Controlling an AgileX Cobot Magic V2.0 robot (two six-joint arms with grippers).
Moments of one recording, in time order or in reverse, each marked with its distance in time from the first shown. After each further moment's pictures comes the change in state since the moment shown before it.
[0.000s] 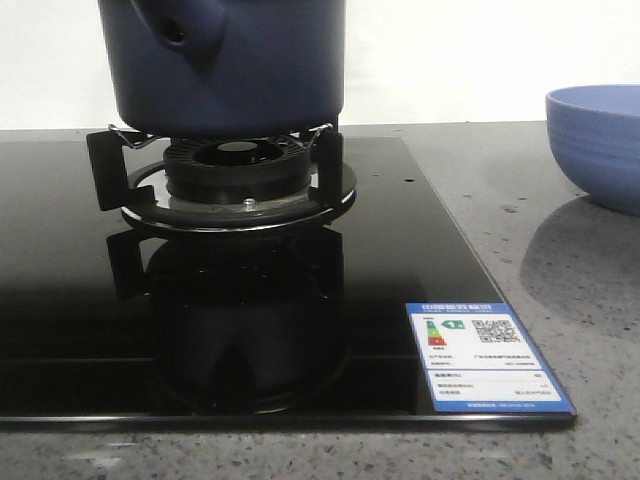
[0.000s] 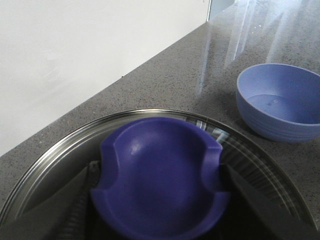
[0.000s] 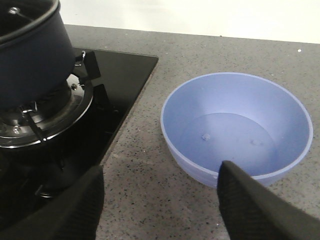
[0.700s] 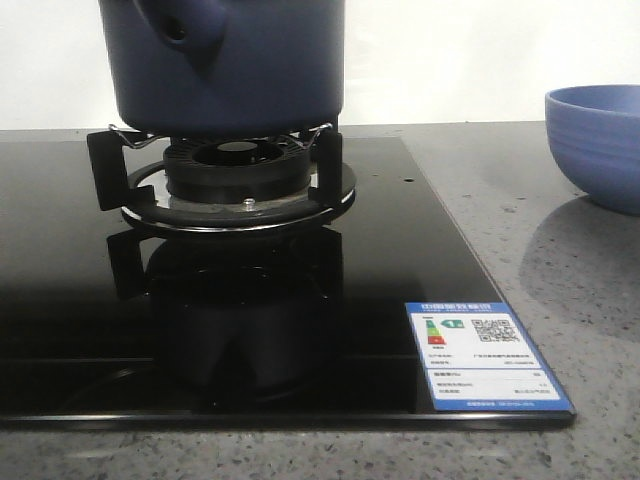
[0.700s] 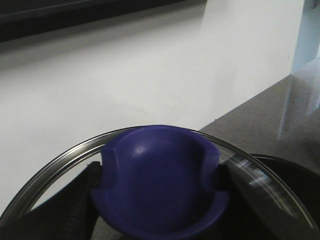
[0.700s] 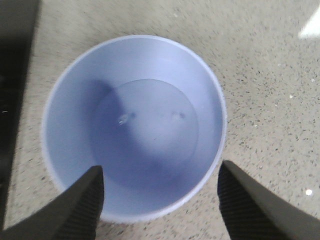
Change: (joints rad) left arm 0.321 -0.182 -0.041 0.013 0.057 -0.052; right arm -0.257 0.629 -0.541 -0.094 0.438 0.136
